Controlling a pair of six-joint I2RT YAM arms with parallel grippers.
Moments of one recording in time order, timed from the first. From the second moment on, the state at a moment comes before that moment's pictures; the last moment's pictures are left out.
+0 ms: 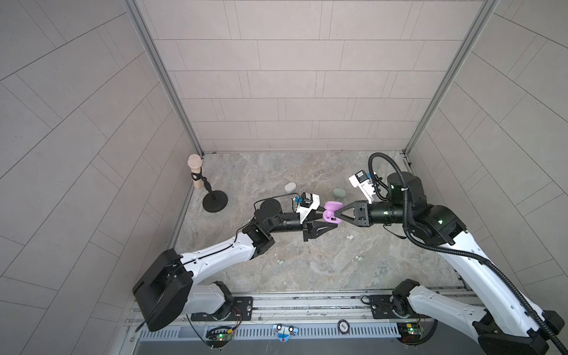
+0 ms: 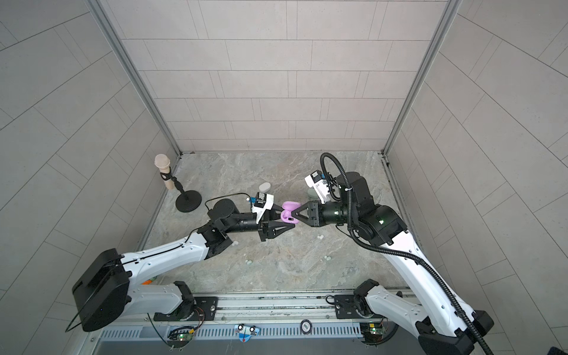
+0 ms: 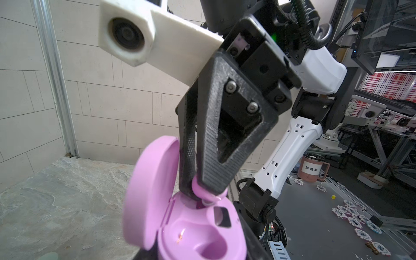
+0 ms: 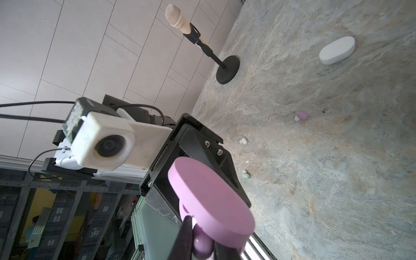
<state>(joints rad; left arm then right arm) -0.82 1.29 0.70 0.71 0.73 -0.17 0.50 0.99 1.22 -0.79 -0.67 0.54</state>
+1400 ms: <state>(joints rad) -0.64 1.10 0.60 0.58 0.67 -0.16 0.58 0.98 1.36 -0.98 -0.50 0.47</state>
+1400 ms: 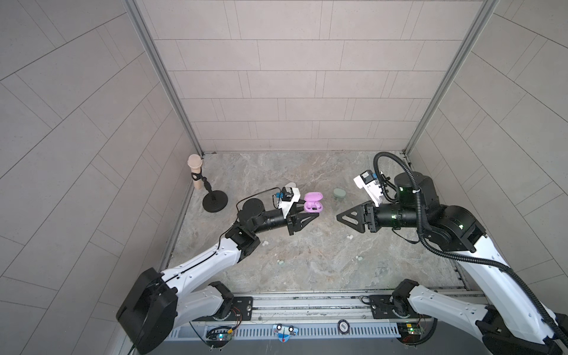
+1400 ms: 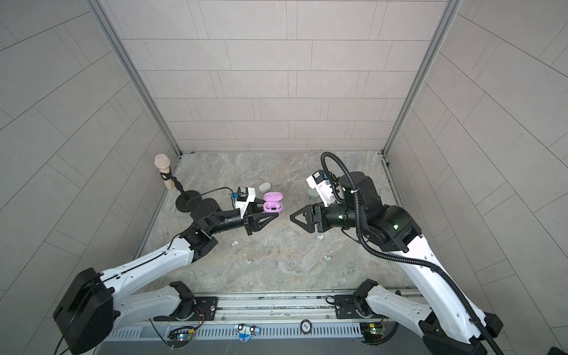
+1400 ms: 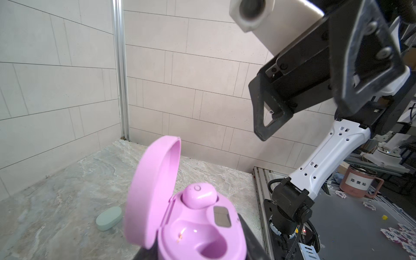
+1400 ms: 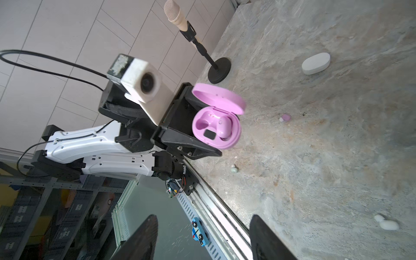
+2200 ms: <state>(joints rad) -0.33 0.80 0.49 0.33 0.59 -0.12 0.72 1.88 1.42 -0.66 -0.03 0.49</state>
